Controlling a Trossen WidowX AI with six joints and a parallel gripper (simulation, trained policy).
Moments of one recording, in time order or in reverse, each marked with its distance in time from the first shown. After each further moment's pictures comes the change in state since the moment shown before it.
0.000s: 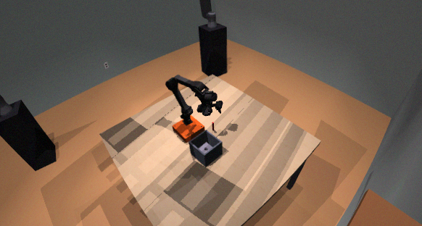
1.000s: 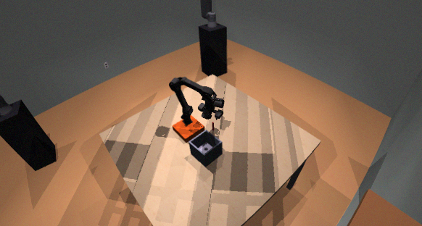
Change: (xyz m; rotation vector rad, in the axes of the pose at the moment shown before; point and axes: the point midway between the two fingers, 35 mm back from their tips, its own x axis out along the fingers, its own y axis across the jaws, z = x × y) arm 0.065 -0.058 -0.034 0.329 -0.026 -0.396
